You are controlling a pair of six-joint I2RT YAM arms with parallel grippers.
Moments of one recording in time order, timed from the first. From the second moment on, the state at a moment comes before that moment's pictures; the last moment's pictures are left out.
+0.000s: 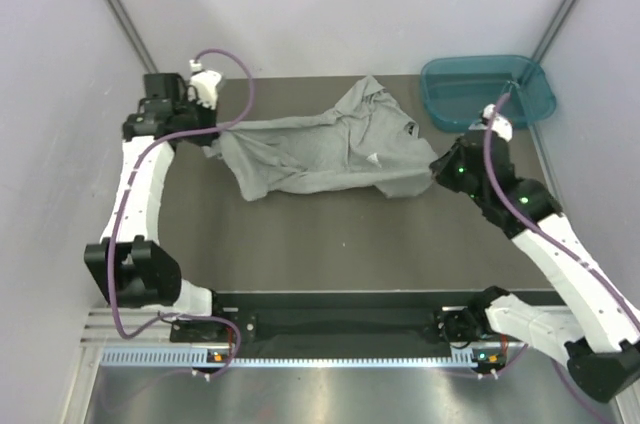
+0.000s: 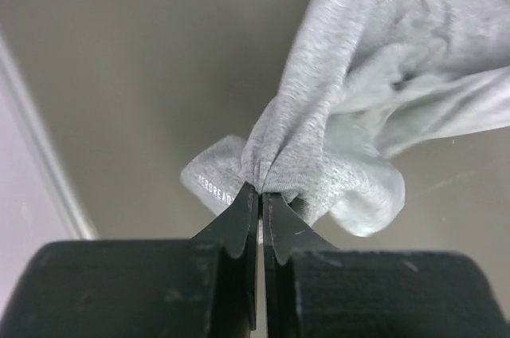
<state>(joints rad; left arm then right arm) 0.05 1.47 1.49 -0.78 0.31 0.37 0.49 0.96 1.07 -0.69 0.30 0.77</state>
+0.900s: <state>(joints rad) 0.14 2.16 1.92 -0.69 0.31 0.35 0.29 1.84 1.54 -0.65 0.16 0.47</state>
